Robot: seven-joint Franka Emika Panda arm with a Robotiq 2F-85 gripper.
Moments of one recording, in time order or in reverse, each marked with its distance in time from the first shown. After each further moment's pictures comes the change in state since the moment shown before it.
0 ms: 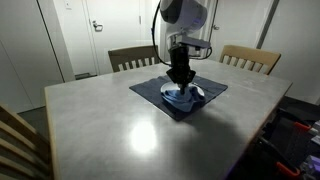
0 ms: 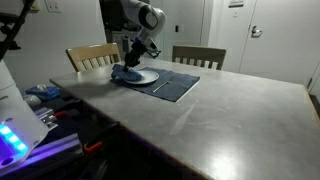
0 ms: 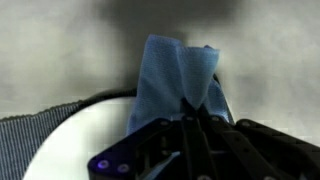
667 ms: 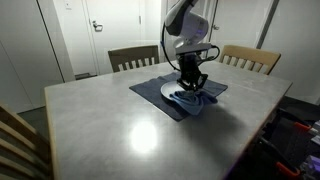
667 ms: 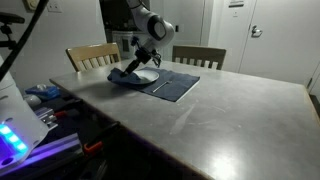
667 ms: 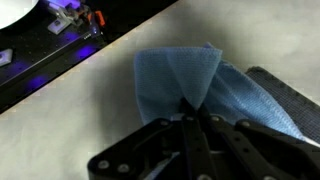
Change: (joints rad) arm 0.008 0.100 -0.099 0.049 0.047 -0.170 0.401
